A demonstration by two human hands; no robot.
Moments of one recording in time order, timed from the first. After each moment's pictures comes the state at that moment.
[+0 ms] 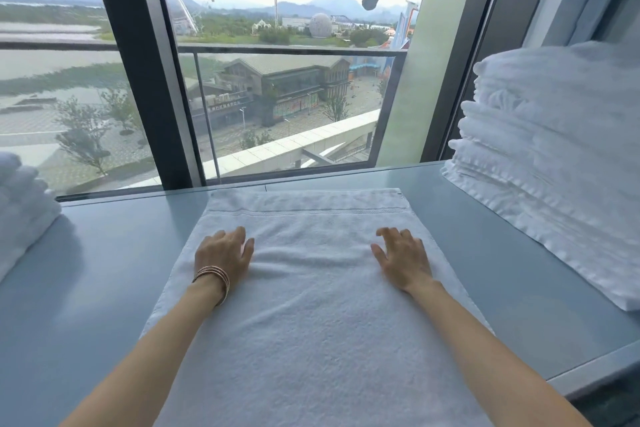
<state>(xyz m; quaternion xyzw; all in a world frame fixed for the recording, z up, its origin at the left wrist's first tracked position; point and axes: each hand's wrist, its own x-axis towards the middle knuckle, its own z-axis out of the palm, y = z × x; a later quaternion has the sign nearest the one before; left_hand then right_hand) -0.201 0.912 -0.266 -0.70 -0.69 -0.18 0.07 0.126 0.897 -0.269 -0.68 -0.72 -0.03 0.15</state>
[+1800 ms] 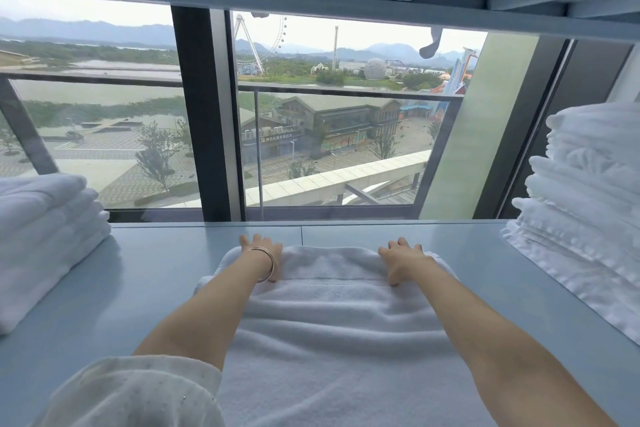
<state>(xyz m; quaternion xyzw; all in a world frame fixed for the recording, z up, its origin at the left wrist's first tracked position) -0.193 1.026 -0.227 -0.67 -0.72 0.18 0.04 0.081 1.047 -0.219 -0.60 -0.79 -0.02 -0.16</state>
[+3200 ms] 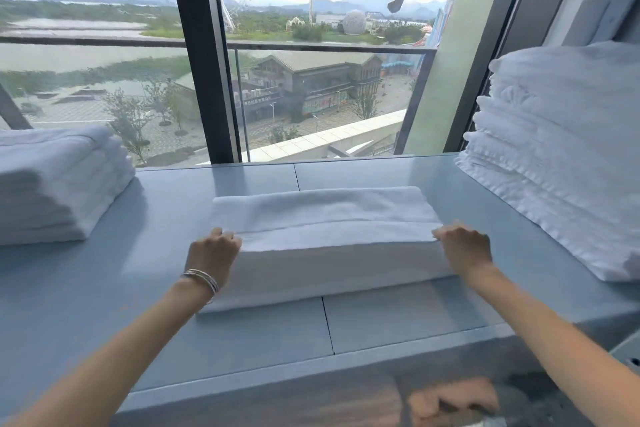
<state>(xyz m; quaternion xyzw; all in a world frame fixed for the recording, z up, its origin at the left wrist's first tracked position) -0.244 0.769 -0.241 -0.74 -0.61 -0.13 0.25 0.180 0.801 -0.225 -0.71 -0.69 -0.17 0.00</state>
